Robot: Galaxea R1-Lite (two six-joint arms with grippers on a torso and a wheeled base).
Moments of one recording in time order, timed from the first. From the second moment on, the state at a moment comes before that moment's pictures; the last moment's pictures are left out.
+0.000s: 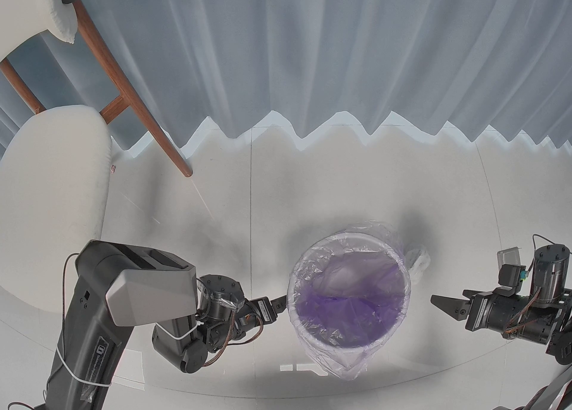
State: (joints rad) left arm -0.53 2.57 -0.75 -1.37 -0.09 -0.69; right arm 0.32 1.49 -0.12 -0.84 0.13 0.36
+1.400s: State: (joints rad) left arm -0.44 2.06 -0.10 -1.53 -0.13 -0.61; right arm 0.32 1.48 -0.02 -0.83 0.13 0.36
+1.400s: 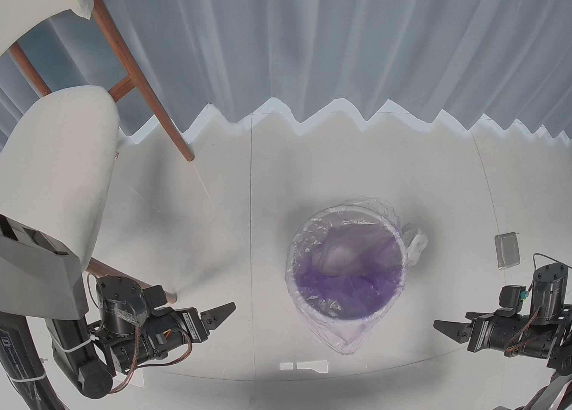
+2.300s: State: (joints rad) left arm -0.60 2.52 -0.62 -1.54 -0.13 -0.61; right arm 0.34 1.46 -0.02 -0.83 0.13 0.36
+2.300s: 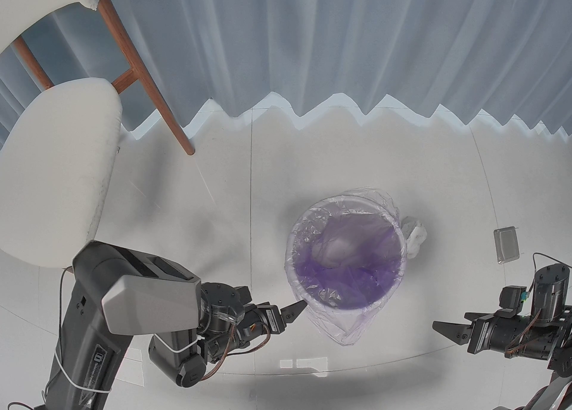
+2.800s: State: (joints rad) left arm -0.58 2.59 -0.84 -1.24 -0.12 -0.61; right arm 0.34 1.45 -0.02 -0.83 0.13 0.37
